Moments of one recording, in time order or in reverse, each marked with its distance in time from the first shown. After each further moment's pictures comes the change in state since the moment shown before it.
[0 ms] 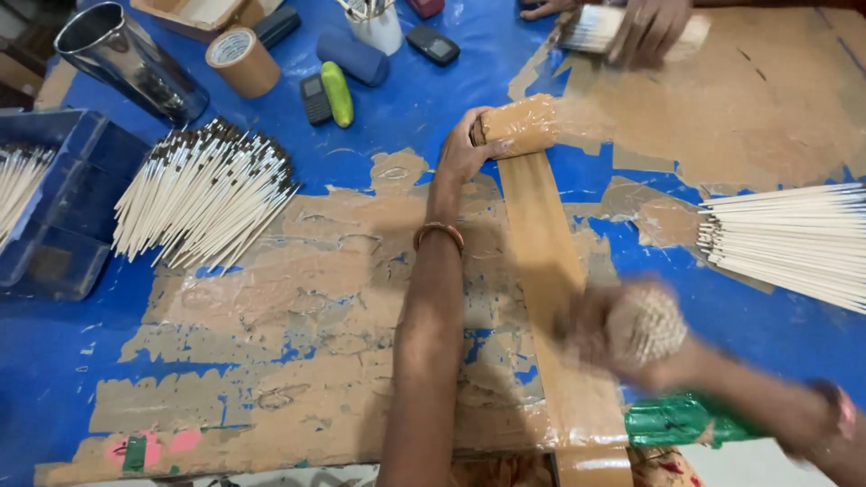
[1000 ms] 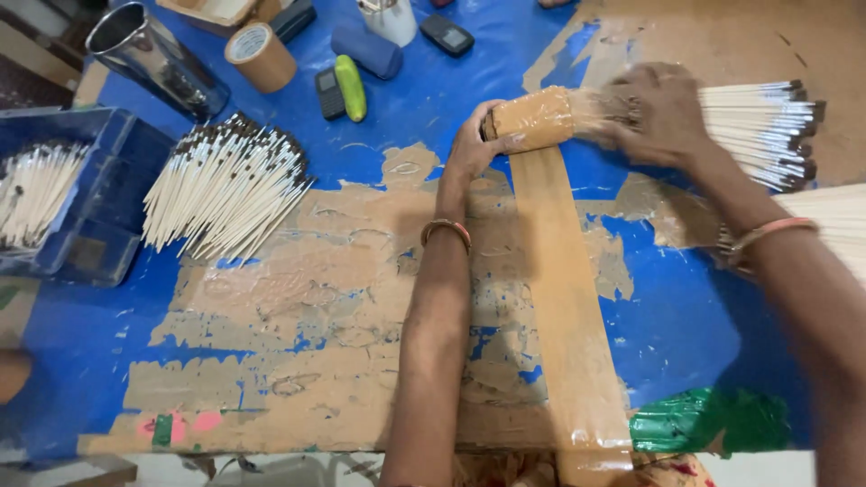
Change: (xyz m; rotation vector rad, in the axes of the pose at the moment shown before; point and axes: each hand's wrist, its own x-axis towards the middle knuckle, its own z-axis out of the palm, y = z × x) left_hand 0.009 -0.025 -0.001 -0.085 -0.045 0.075; right_hand 0.127 0.039 -0.218 -1.627 0.240 0.354
